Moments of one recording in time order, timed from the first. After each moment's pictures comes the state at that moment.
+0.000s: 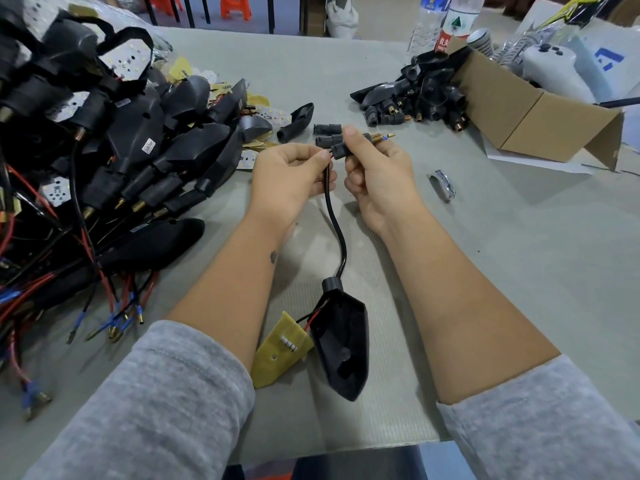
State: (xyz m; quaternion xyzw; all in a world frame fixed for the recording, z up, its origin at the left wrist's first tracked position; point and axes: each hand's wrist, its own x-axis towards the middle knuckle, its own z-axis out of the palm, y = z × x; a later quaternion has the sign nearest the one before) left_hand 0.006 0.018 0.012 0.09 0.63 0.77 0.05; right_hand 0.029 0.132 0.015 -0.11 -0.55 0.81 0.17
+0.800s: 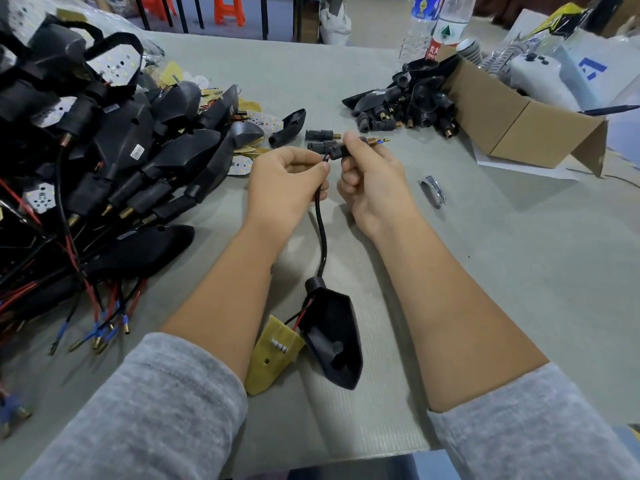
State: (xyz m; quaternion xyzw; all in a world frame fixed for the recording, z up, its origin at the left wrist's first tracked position) left_hand 0.006 0.025 0.010 0.09 0.66 0.74 0.01; right_hand 0.026 0.135 0.016 -0.12 -0.48 0.85 0.17
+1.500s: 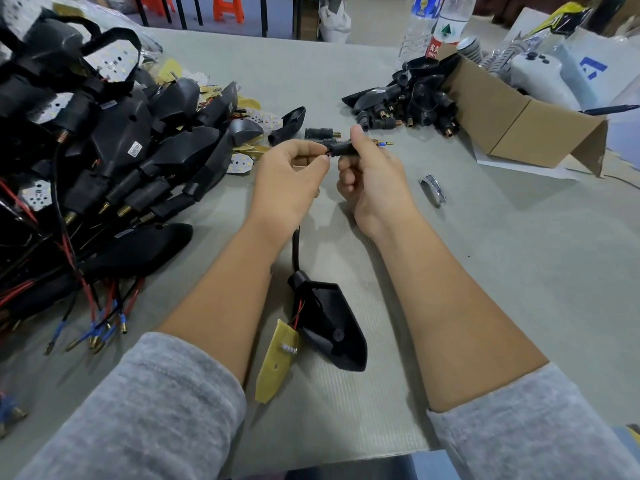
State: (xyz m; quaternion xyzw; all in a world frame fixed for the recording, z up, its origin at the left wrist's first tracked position) left_hand 0.006 0.028 0.012 0.13 0.70 0.71 -0.01; right_hand 0.025 0.136 0.015 -0.13 -0.53 0.82 0.16
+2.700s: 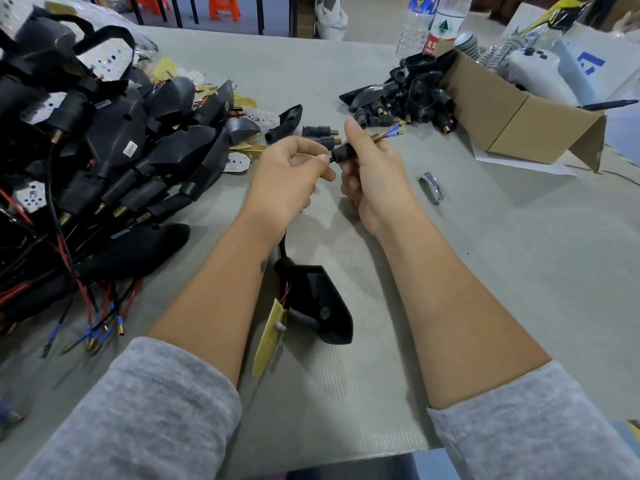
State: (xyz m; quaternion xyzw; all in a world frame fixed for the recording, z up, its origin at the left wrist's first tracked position) left_hand 0.012 0.020 0.022 0.14 0.70 0.70 0.08; right_hand 0.027 0.139 0.020 -0.14 -0.60 0.77 0.17
